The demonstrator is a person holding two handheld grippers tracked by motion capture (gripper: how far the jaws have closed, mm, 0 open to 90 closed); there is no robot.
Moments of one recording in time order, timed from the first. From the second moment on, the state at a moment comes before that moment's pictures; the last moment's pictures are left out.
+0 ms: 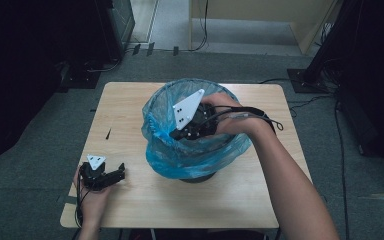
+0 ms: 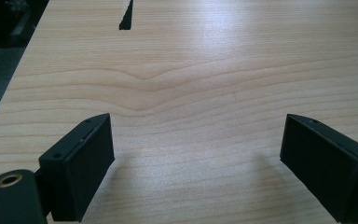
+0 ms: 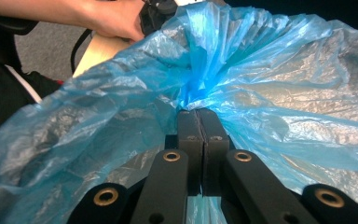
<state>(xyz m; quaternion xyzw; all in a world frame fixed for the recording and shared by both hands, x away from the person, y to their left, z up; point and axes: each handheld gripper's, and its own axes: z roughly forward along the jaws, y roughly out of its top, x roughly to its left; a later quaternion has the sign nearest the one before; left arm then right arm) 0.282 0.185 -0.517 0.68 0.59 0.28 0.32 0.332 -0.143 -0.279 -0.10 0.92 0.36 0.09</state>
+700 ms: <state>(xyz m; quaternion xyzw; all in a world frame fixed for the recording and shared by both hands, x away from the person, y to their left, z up) 0.281 0.184 -0.517 0.68 0.59 0.29 0.32 0.296 -0.216 -0.228 -0.04 0.85 0.48 0.18</state>
